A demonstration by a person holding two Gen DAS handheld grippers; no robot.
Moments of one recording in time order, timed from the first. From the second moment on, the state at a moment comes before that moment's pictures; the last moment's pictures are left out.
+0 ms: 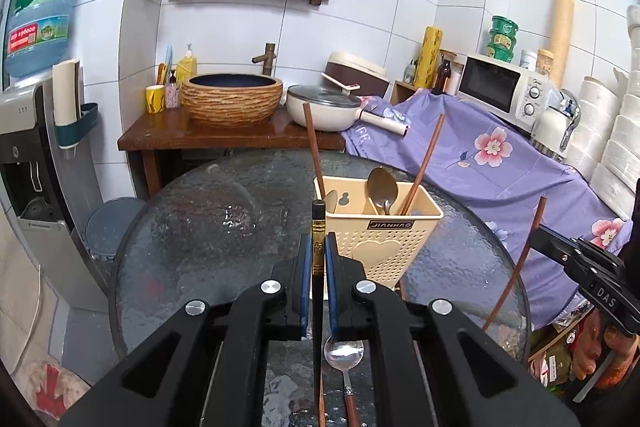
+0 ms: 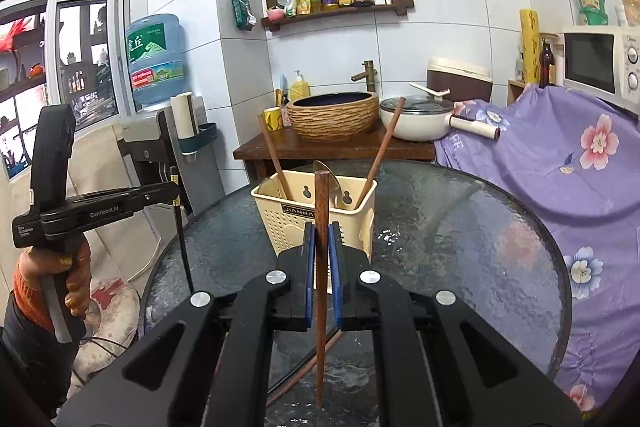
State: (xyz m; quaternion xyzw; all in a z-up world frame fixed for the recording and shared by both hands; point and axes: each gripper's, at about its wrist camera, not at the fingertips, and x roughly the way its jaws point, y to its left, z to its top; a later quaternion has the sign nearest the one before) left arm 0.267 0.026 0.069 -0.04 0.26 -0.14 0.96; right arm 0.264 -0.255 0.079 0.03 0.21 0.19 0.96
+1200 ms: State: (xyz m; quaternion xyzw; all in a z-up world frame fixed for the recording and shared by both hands) left arm 0.262 -0.004 0.175 -0.02 0.18 -0.22 0.96; right arm 0.289 -0.234 0.175 0.01 0.15 0.24 0.96
